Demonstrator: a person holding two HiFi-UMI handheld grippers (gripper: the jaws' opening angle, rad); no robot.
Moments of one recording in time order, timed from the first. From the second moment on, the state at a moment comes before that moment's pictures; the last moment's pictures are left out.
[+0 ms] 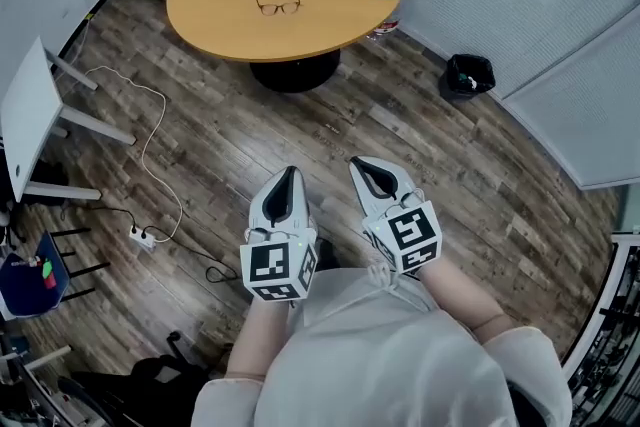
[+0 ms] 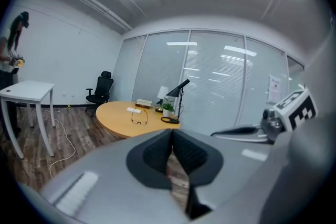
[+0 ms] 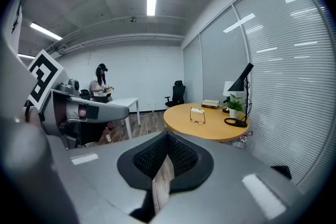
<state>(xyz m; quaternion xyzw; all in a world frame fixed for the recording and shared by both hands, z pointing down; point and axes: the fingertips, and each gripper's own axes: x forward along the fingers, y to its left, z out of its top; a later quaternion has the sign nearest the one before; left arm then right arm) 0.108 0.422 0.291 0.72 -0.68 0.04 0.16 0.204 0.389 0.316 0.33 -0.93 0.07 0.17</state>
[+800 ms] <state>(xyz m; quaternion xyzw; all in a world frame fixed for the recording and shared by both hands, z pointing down) -0.071 0.230 0.301 0.71 -0.69 0.05 0.16 0.034 0.182 0.328 0.33 -0.93 0.08 0.15</state>
